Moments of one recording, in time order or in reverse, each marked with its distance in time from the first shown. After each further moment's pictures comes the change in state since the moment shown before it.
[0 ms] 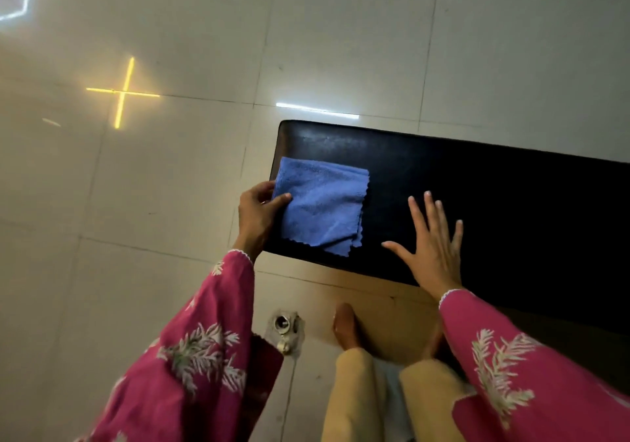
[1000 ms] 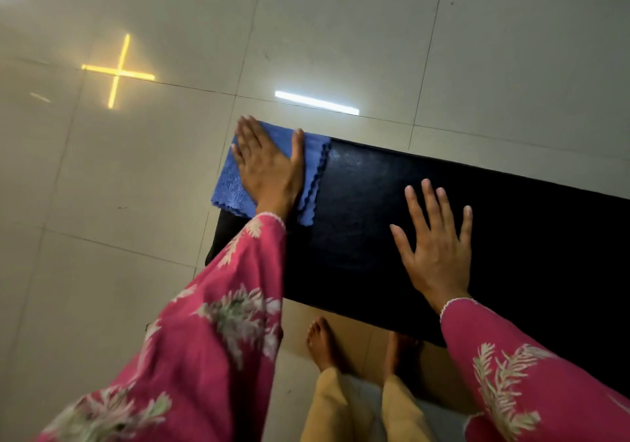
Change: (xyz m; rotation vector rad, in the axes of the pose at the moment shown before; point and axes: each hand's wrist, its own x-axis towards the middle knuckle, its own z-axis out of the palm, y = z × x) left_hand 0.078 0.041 0.110 0.788 0.345 0.120; right_hand 0.062 0.048 -0.009 -0.157 0.185 -0.132
